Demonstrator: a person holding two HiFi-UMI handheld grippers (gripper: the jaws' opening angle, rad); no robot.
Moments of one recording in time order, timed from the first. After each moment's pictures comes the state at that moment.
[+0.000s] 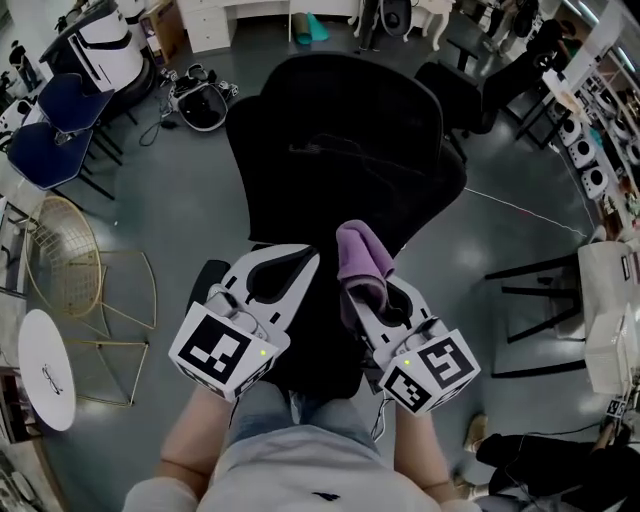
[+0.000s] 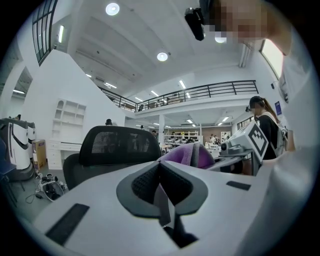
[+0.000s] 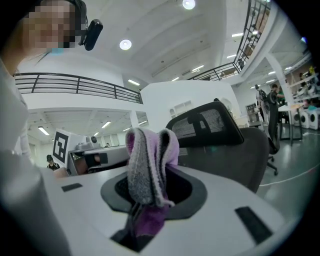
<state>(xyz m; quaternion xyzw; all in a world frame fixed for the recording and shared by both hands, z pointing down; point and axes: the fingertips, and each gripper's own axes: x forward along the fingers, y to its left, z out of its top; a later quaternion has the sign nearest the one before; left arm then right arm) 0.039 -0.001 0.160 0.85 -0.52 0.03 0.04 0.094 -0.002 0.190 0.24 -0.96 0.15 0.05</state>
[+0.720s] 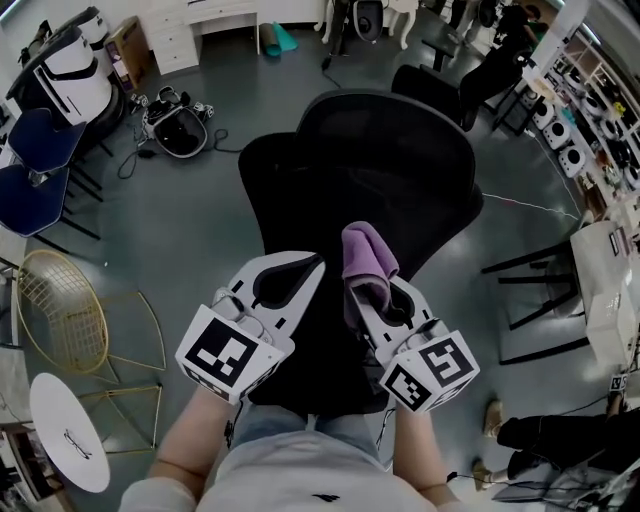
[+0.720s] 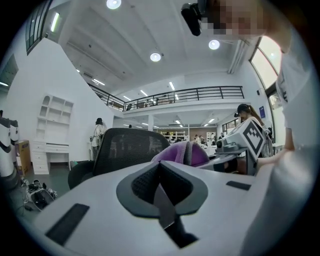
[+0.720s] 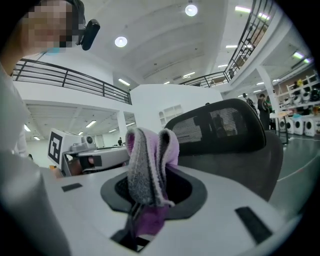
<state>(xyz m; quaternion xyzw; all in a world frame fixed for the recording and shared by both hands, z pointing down) -0.039 -0.043 0.160 0.89 -0.45 0.03 0.03 0.013 -0.046 0.188 0.33 -0.93 0.14 0.04</state>
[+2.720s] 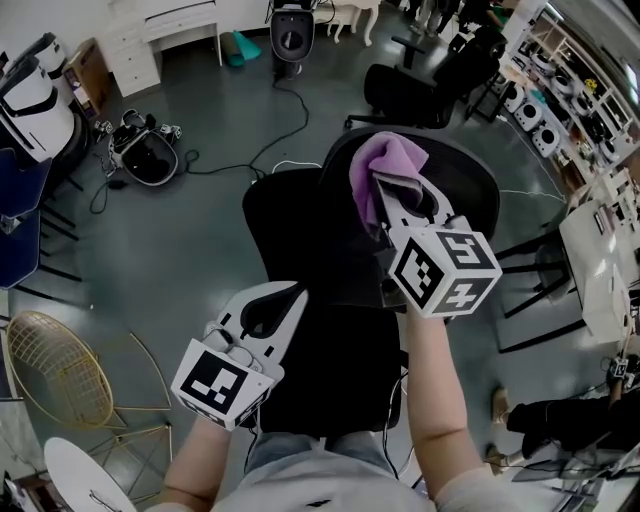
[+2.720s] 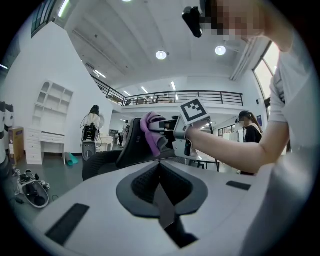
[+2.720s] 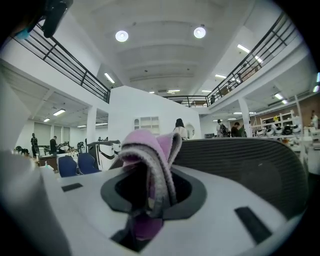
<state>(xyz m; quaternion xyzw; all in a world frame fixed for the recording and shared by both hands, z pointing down) -0.089 -0.092 0.193 0.90 -0.42 0.03 0.07 -0.006 -0.246 0.122 0.50 -0.87 0.05 0.04</state>
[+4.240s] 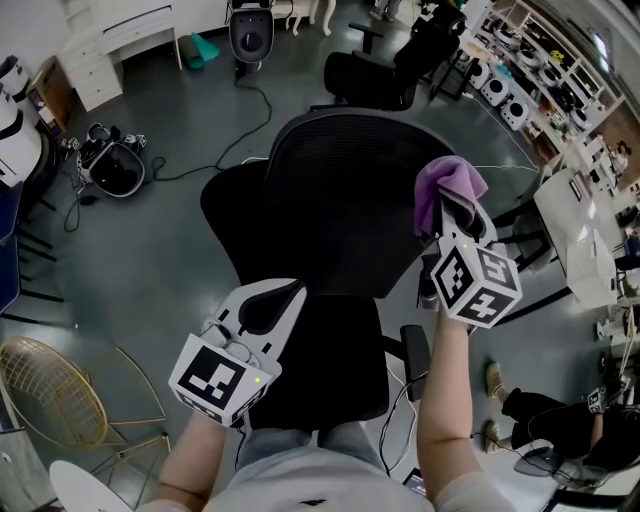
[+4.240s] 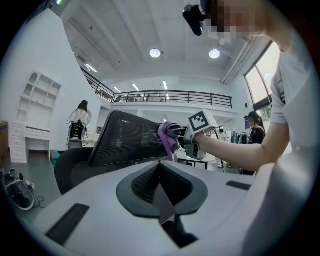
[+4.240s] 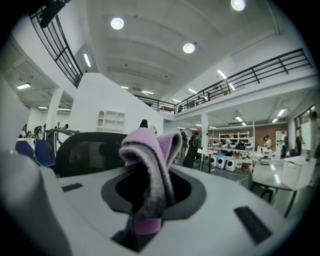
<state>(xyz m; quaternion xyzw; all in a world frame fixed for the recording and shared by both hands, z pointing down) -0.037 -0.092 0.198 0.93 -0.36 0.03 0.08 0.179 -0.224 0.135 0.68 -0.73 0.02 0.07</state>
